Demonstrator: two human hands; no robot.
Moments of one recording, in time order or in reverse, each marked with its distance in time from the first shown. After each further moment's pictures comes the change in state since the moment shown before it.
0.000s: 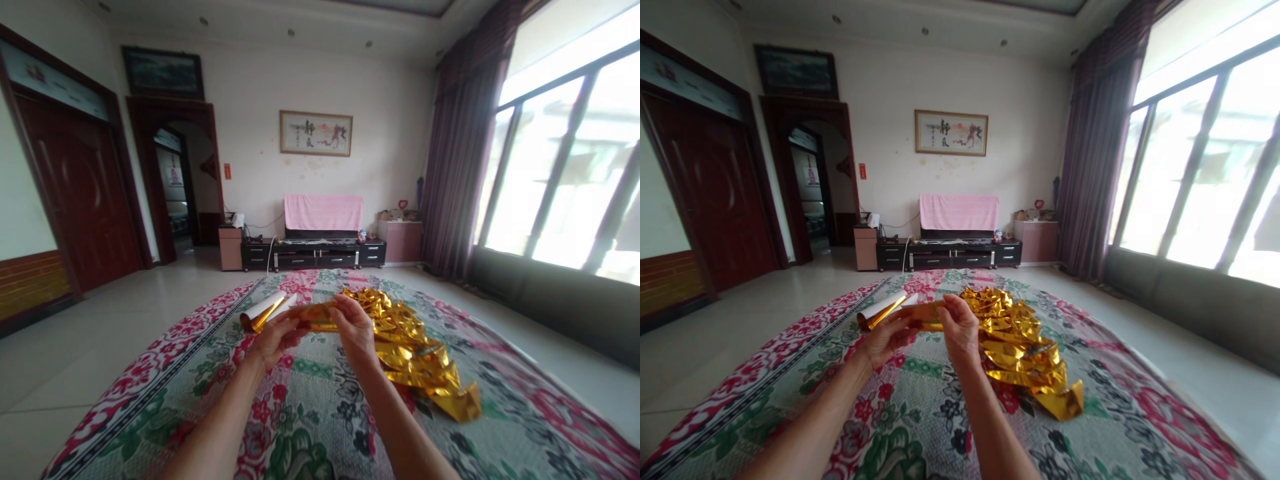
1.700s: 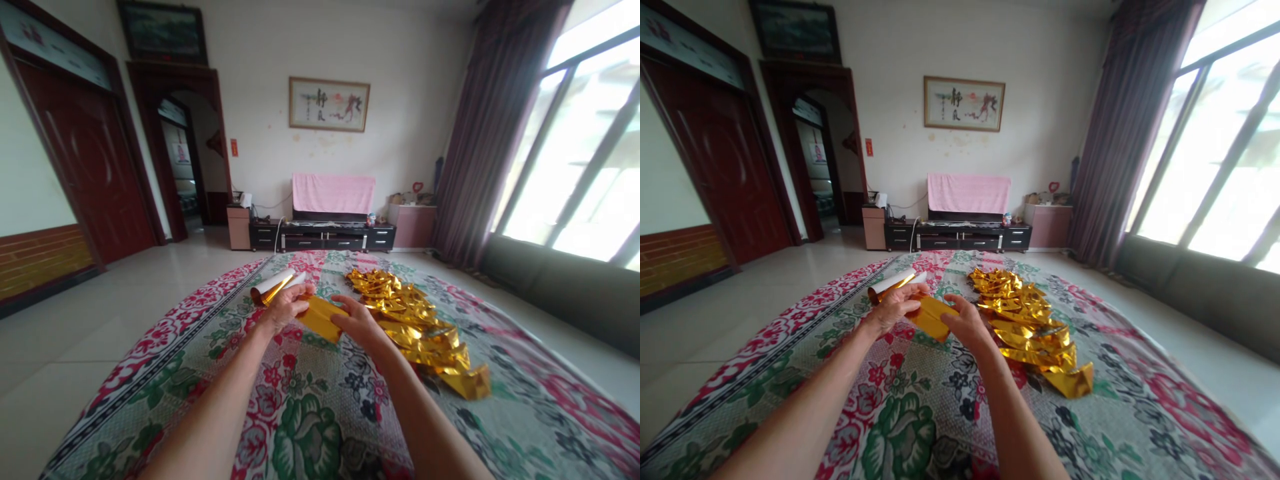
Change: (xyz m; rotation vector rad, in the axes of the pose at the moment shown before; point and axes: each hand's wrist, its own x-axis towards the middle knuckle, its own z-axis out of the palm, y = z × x) left_hand -0.003 0.012 0.003 0.436 -0.035 0.189; right_hand -0.006 0.025 -0.024 -0.458 -0.348 0.335
